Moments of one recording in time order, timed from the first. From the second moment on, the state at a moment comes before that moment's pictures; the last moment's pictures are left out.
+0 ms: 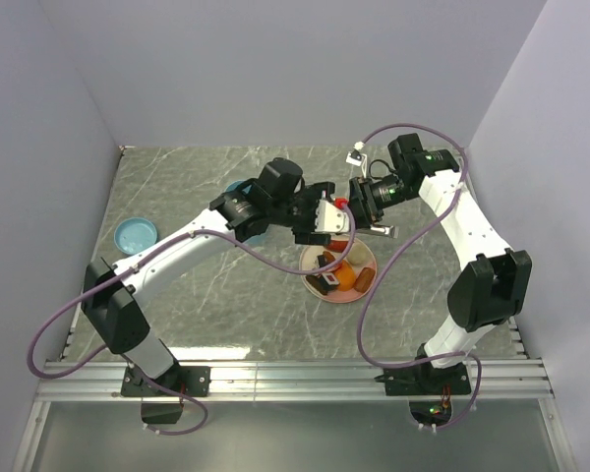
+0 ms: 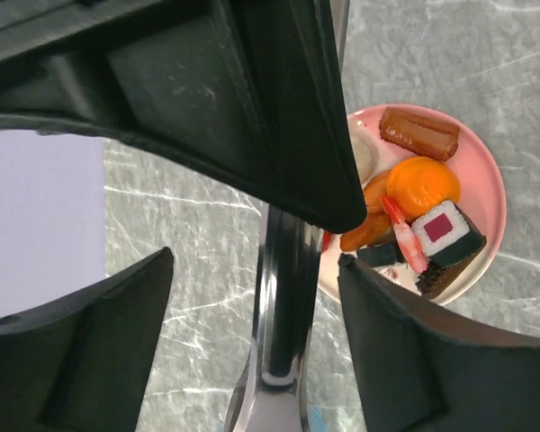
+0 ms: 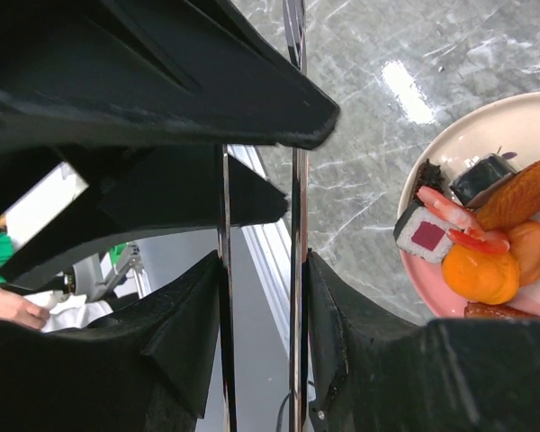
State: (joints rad) left arm -0.81 1.59 1.51 -0.45 0.42 0.88; right arm 0.22 1.66 1.61 -1.22 -1.06 -0.26
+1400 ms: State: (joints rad) left arm -0.84 1.63 1.51 -0.48 0.29 0.90; right arm 0.22 1.66 1.59 -1.21 -1.12 -0.19
